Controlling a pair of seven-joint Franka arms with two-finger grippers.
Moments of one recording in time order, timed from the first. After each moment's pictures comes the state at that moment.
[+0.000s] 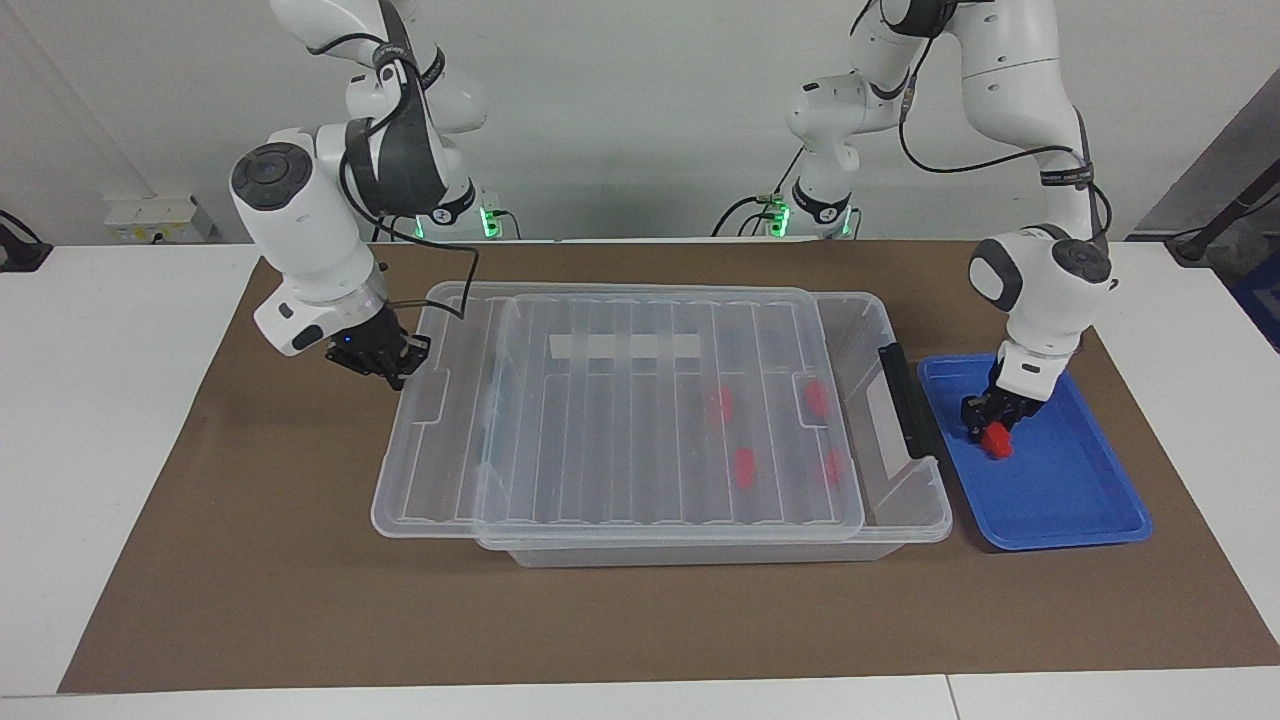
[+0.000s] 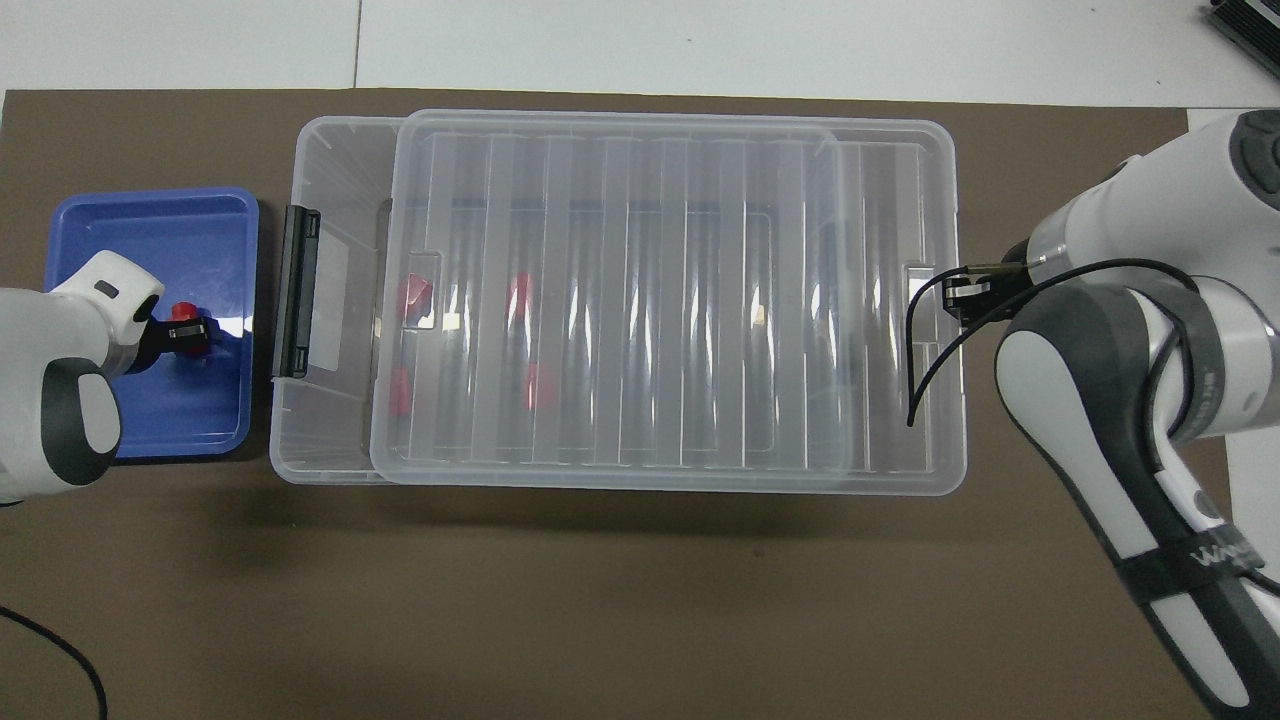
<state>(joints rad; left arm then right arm) 0.13 0.26 0.03 -2.15 0.02 2.62 0.01 0.02 0.14 0.11 -1.78 0.00 1.90 0.14</state>
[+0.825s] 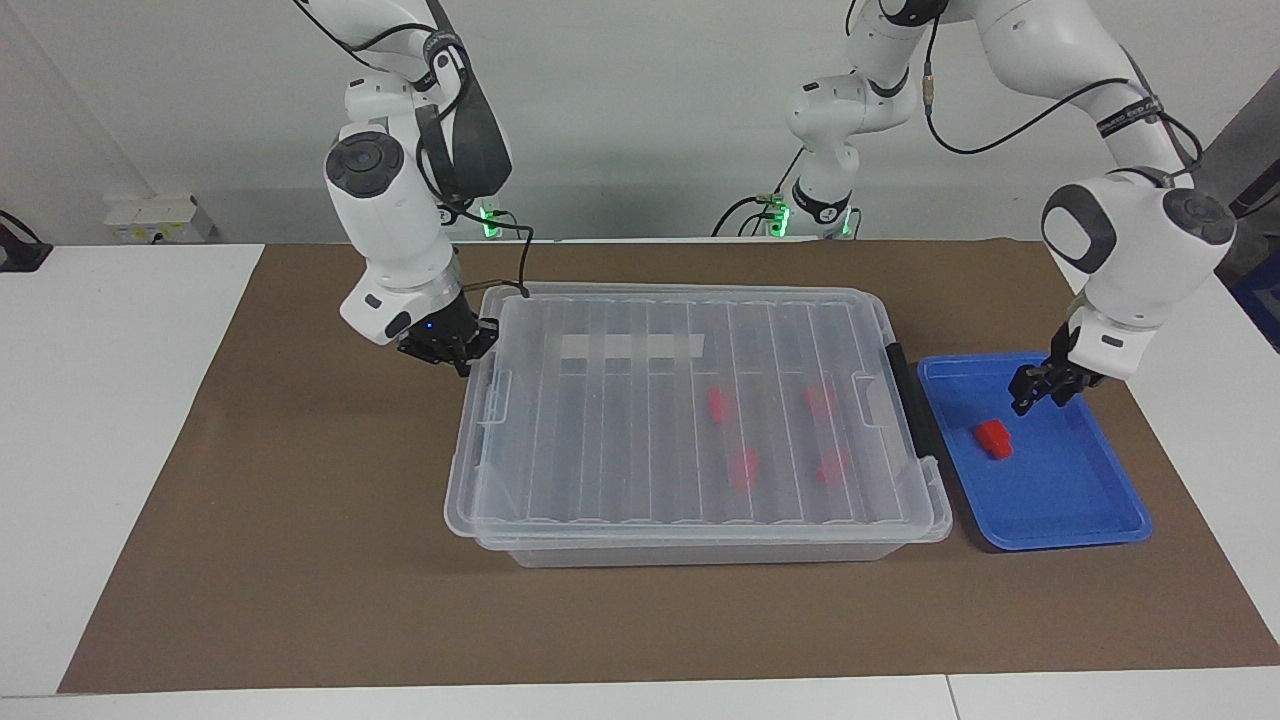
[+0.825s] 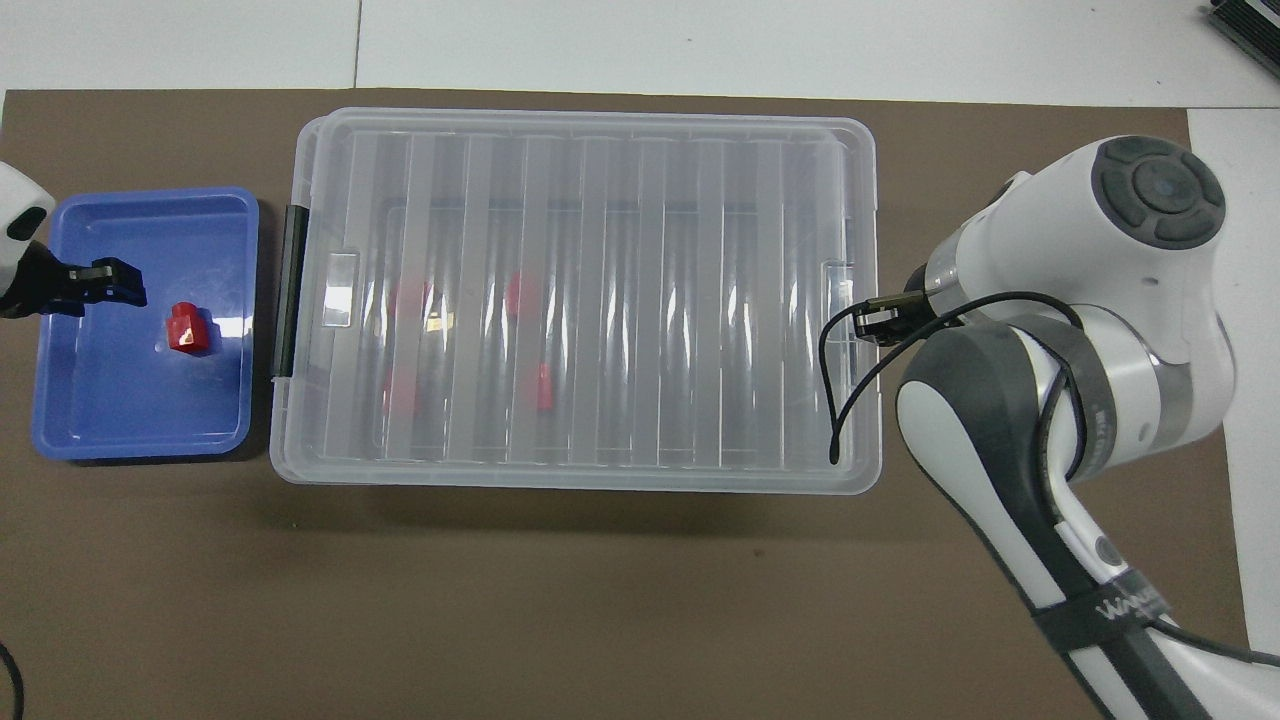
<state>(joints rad) 0.13 0.19 0.03 -1.77 0.02 2.02 0.03 0.14 0.14 0.11 -1.79 0.03 1.90 0.14</state>
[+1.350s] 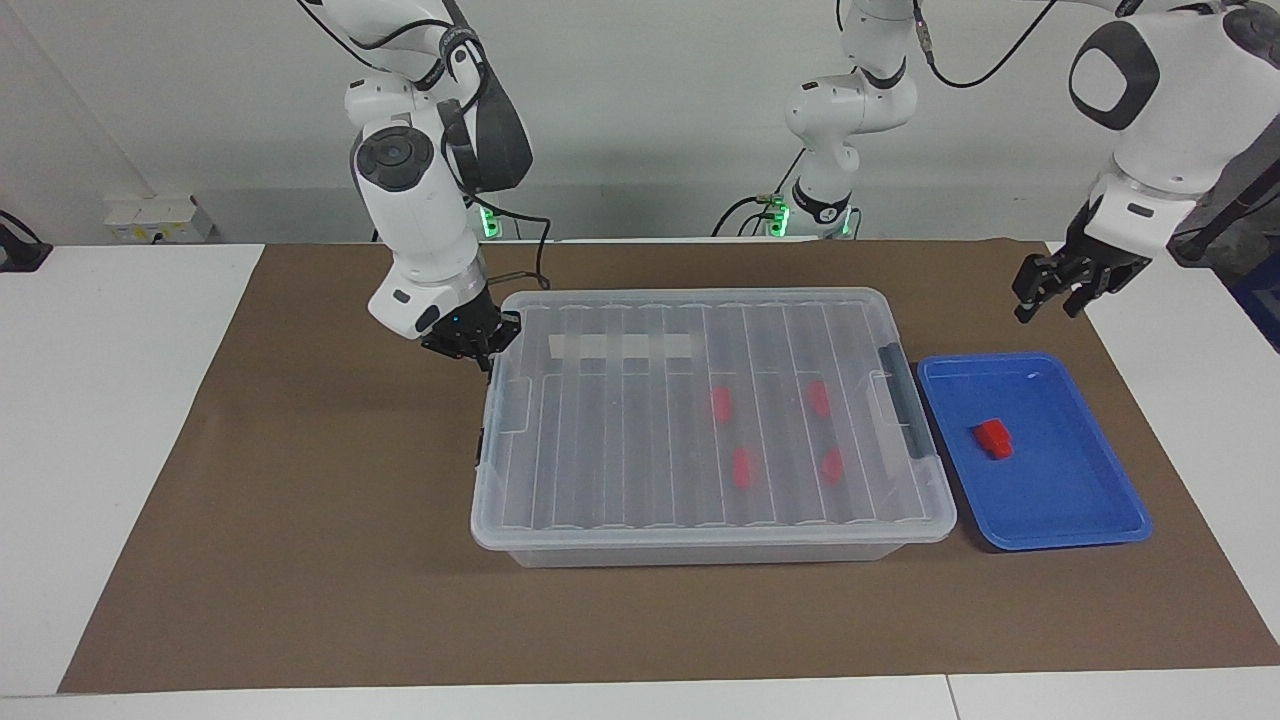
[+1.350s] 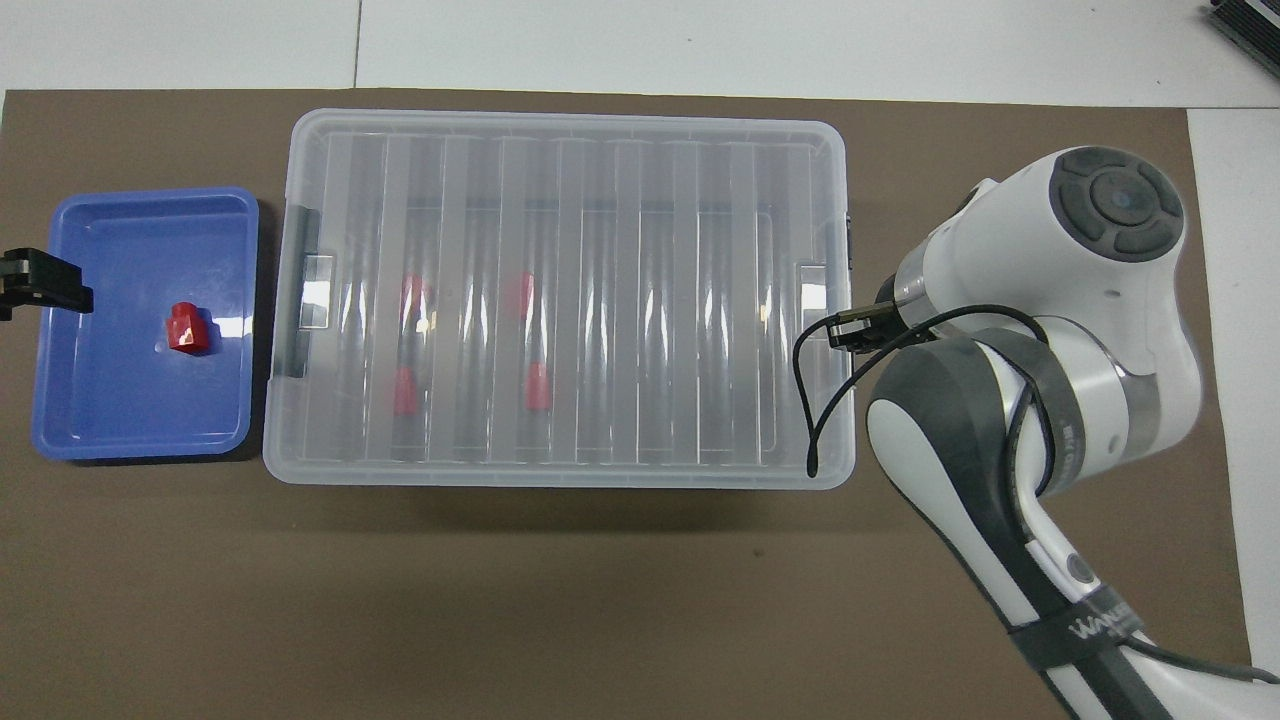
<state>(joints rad) 0.09 0.01 -0.03 -1.63 -0.01 1.68 0.03 0.17 0.13 0.11 -1.79 0.04 1.90 0.14</state>
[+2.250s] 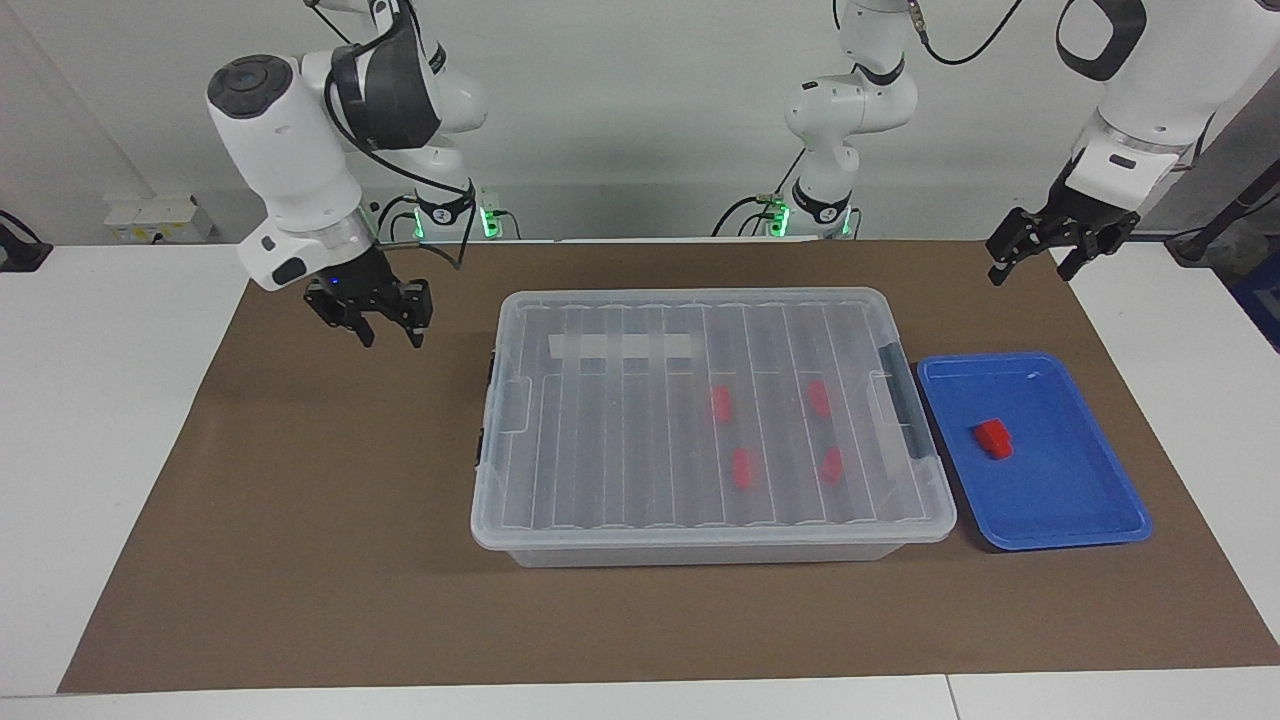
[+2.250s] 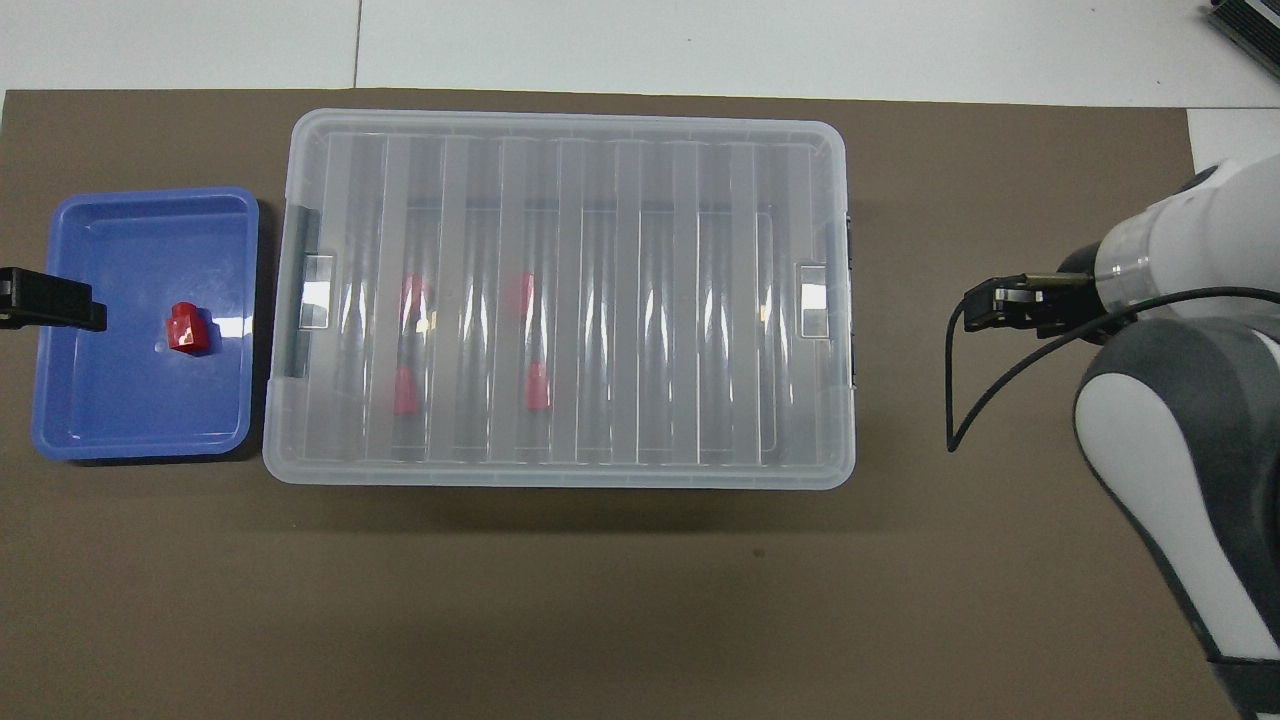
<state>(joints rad) 0.08 -0.04 -0.04 -1.65 -0.02 1.65 0.03 -0.01 0.00 0.09 -1.79 0.04 1.83 0.18</state>
